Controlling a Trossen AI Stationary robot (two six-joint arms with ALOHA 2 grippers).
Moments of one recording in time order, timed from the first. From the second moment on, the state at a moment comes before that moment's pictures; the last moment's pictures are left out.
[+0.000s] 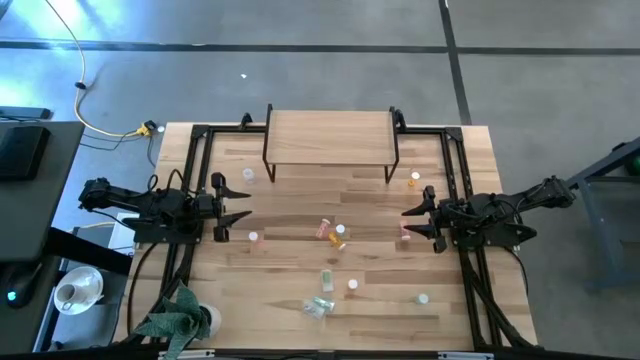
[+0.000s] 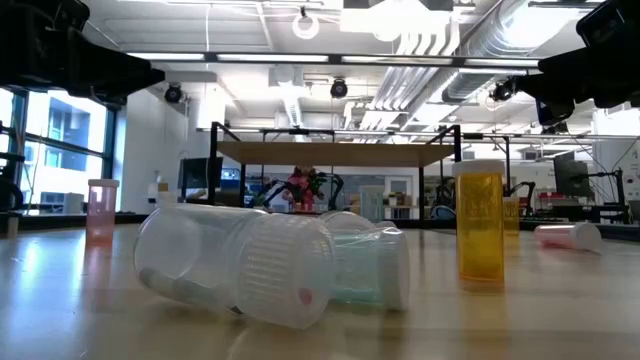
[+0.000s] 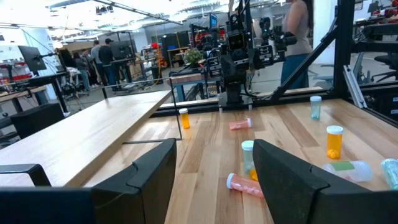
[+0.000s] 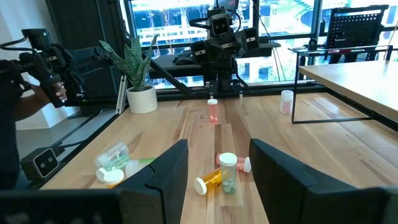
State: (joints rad) left arm -0.12 0.04 0.01 0.05 -0.37 0.18; right arm 0.29 0.05 0.02 0.03 0.21 0.07
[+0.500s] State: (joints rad) left arm -0.12 0.04 0.01 0.06 -0.37 0.18; right arm 0.29 0.05 0.02 0.03 0.21 0.07
